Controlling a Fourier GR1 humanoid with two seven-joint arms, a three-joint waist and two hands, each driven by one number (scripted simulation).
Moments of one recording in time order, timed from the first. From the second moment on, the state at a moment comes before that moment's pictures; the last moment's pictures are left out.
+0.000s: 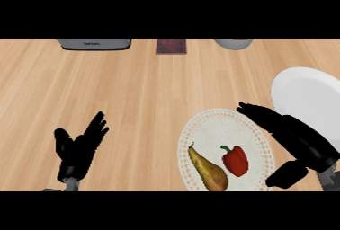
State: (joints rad) left arm 0.02 0.25 -0.22 -1.45 0.27 0.17 0.18; right arm -0.18 -0.70 0.40 -1.78 0.33 0.26 0.12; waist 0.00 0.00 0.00
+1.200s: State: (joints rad) left arm 0.00 0.17 -0.13 -1.43 0.18 0.10 0.20; right arm -0.09 -0.41 0.40 -1.69 0.76 0.33 0.13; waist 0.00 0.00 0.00
